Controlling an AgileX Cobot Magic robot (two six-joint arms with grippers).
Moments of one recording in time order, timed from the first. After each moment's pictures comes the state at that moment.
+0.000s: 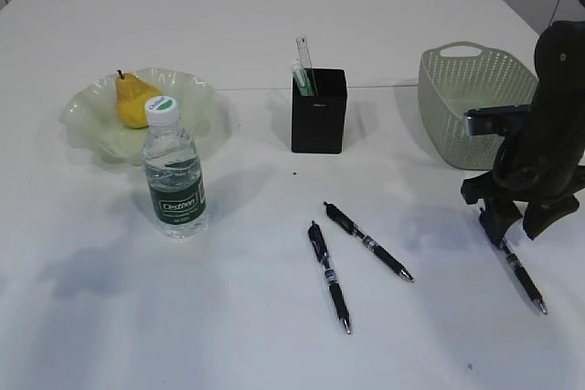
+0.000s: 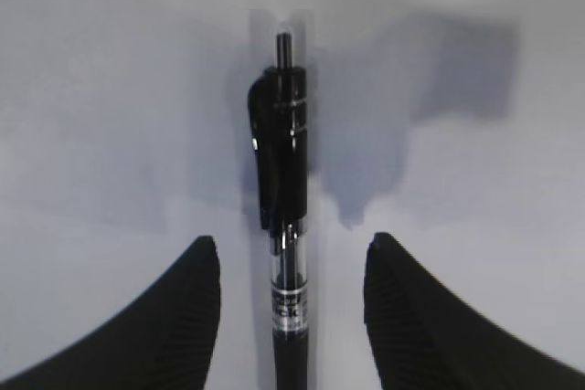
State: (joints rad) left arm -0.02 1.29 -0.83 -0.24 0.92 0.05; right arm 0.05 2.00 -1.29 -0.04 0.95 0.01
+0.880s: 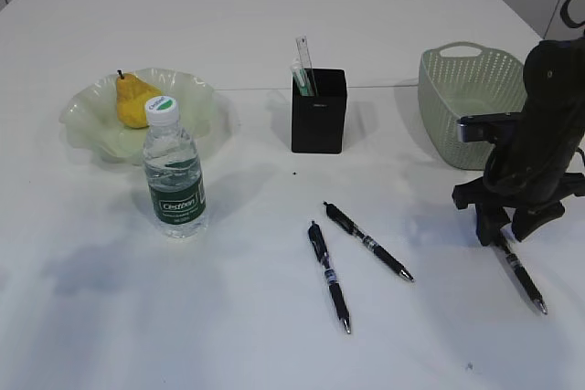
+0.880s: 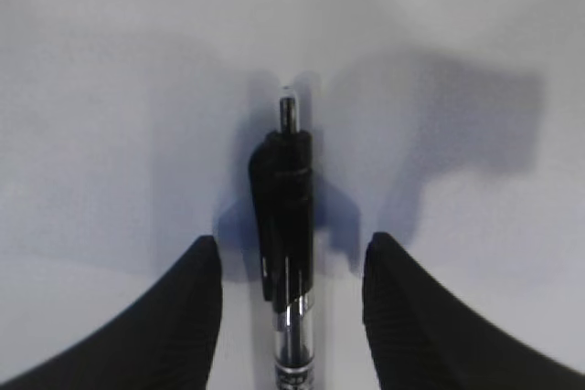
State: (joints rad) left arm -0.02 1.29 -0.83 -0.24 0.90 0.05; right arm 0.05 2.05 -1.29 -0.04 0.87 0.02
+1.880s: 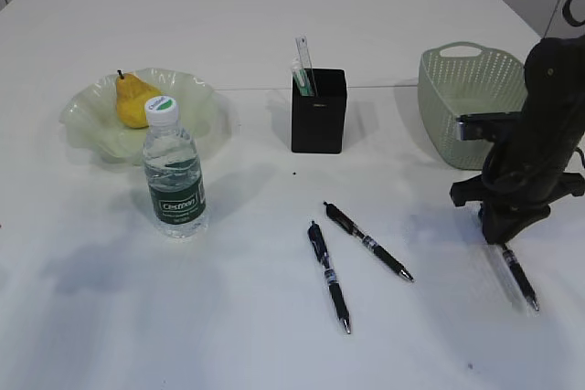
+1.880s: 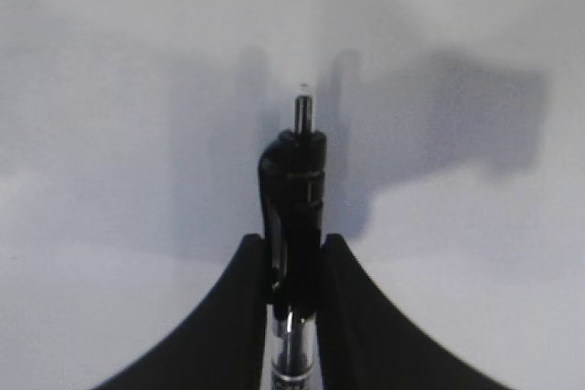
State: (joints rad) left arm -0.02 1.29 -0.83 -0.24 0.90 0.05; right arm 0.05 2.04 -1.29 0.00 0.87 0.00
